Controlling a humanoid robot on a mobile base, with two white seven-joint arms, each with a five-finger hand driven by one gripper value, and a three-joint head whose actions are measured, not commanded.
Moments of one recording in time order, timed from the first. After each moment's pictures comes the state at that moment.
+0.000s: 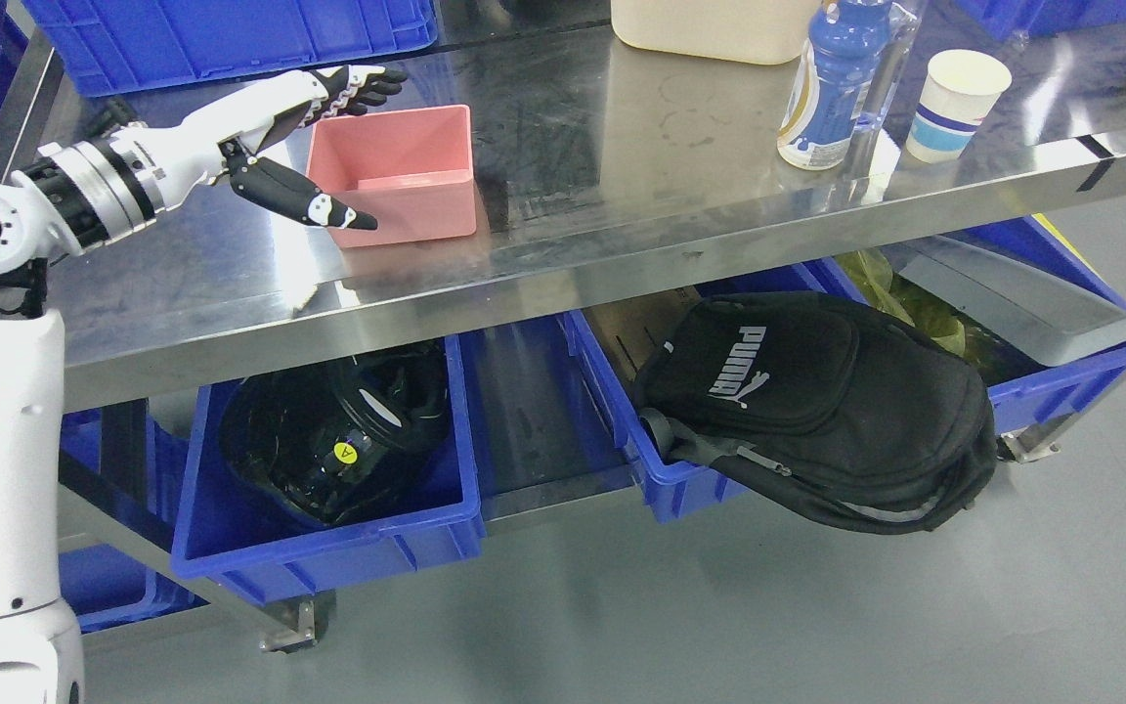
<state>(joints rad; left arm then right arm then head) -1.01 0.35 -0.11 -1.26 -0.21 -0.02 -1.00 0.00 0.00 -0.05 0.00 0.00 -0.09 0.00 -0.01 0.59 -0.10</state>
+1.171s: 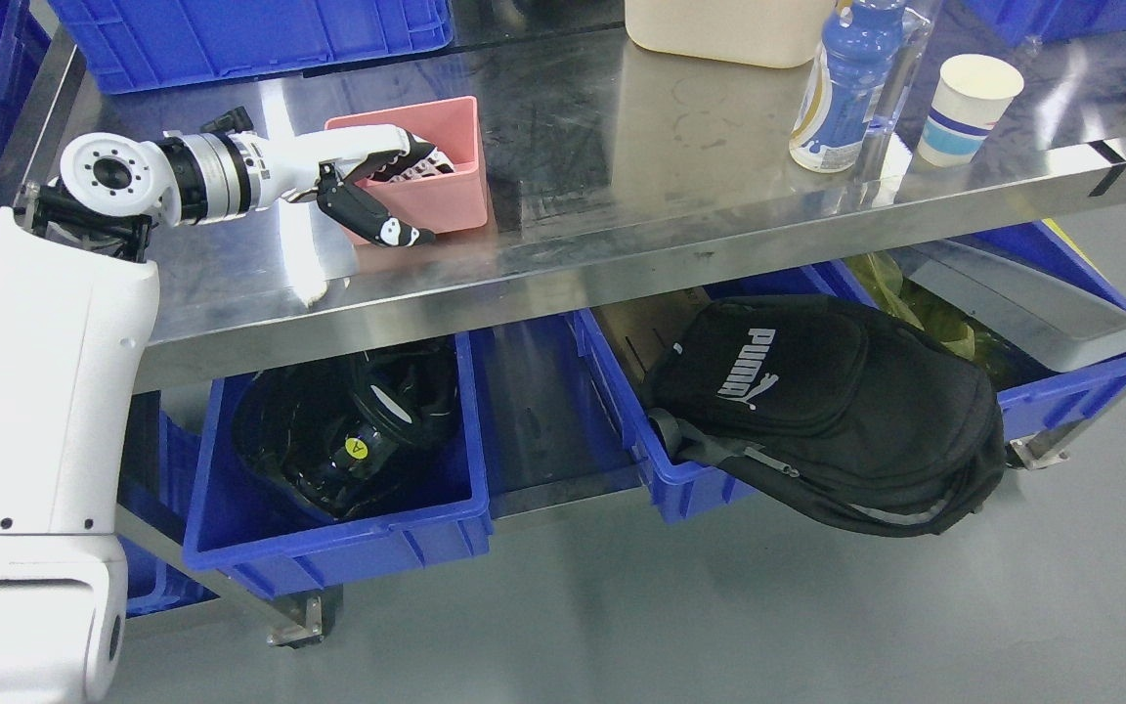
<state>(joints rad) -1.15 0.27 -0.22 -1.00 -0.37 -0.04 -1.09 0.00 0.00 -0.05 0.00 0.00 -0.09 0.00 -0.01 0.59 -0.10</state>
